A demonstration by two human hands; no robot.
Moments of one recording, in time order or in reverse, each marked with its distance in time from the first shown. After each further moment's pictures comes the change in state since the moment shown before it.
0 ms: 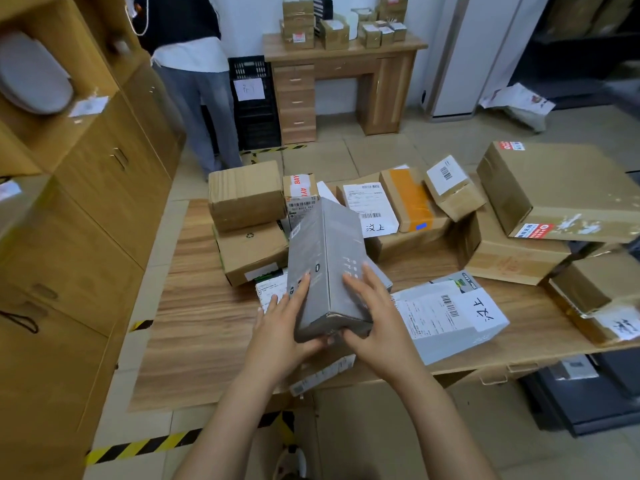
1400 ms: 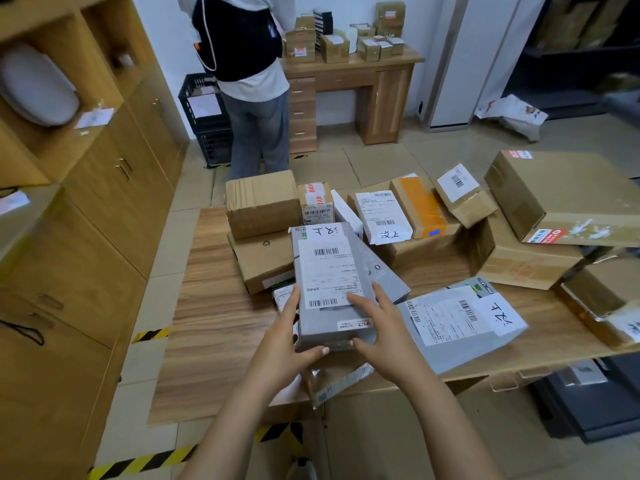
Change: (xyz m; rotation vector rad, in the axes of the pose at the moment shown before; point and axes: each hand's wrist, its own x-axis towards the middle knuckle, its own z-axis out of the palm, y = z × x) left_hand -0.006 -0.048 -0.011 -0.450 -0.050 -0.041; right_hand 0.010 -0.004 0.031 -0.181 -0.075 0.155
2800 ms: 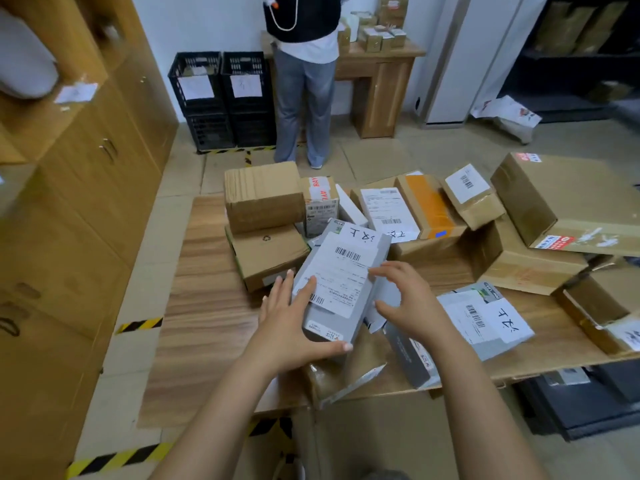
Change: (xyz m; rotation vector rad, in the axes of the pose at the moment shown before) left_hand 0.026 0.019 -0.025 0.455 -0.109 0.006; right_hand 0.058 0.009 -0.035 -0.131 0.093 -0.107
